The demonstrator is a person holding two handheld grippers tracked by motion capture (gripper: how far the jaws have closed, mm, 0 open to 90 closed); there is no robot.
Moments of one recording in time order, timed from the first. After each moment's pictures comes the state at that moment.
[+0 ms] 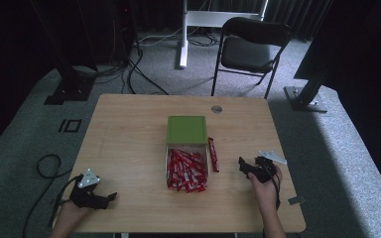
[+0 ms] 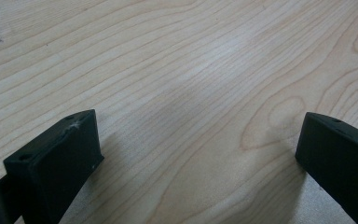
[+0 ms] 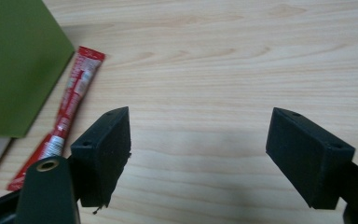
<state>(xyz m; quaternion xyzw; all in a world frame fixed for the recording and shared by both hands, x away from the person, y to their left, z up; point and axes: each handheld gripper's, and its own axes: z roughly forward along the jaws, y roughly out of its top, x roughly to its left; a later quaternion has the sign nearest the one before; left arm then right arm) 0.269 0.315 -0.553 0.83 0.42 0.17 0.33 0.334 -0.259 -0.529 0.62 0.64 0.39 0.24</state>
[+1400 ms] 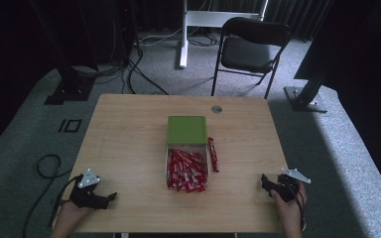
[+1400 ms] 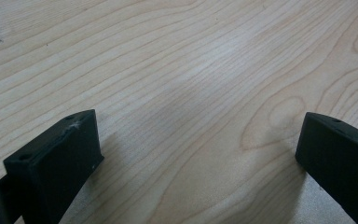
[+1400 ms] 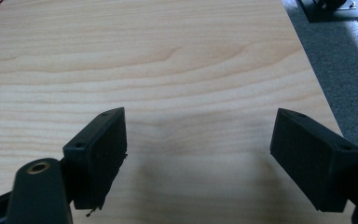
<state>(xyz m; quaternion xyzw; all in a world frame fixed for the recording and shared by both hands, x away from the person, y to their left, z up) 0.269 0.315 -0.553 0.83 0.42 0.17 0.33 0.284 -0.326 -0.553 0.66 0.63 0.33 0.26</state>
